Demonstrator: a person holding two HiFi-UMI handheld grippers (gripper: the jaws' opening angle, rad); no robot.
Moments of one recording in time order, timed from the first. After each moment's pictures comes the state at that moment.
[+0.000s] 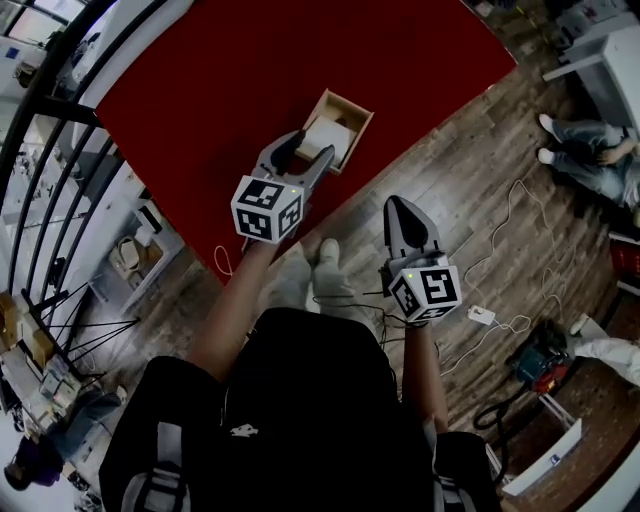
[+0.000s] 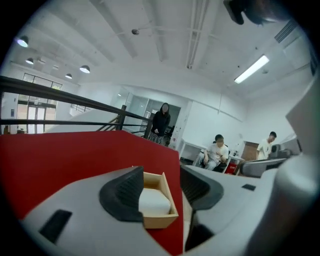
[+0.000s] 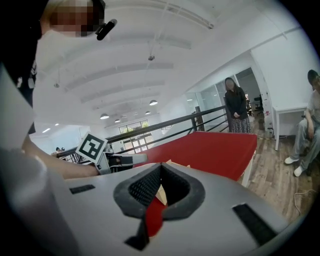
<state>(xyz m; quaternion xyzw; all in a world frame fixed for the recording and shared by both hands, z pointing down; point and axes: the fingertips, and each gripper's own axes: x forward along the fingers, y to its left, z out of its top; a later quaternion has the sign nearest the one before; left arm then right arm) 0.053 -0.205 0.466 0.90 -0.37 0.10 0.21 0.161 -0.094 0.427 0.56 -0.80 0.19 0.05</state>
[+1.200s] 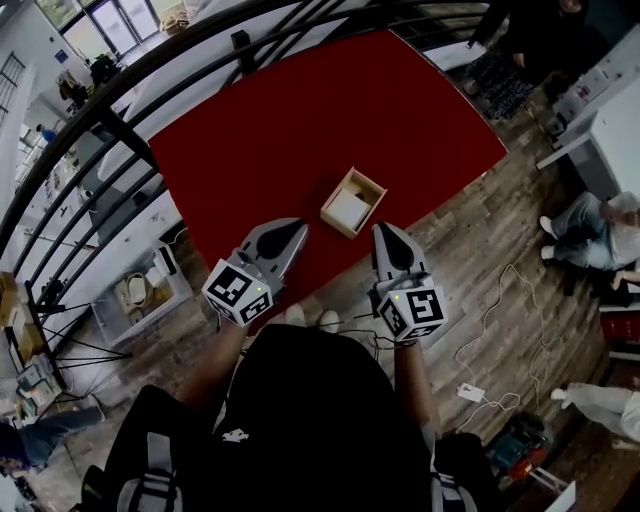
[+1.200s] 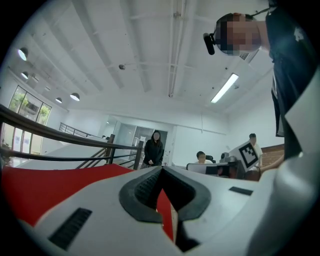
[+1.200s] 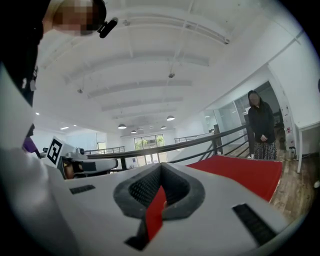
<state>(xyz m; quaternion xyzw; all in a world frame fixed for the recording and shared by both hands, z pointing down) -0.033 -0.110 0.307 0.93 -0.34 -0.04 0.08 0.087 -0.113 0.313 0.51 -0.86 0.08 -0.01</state>
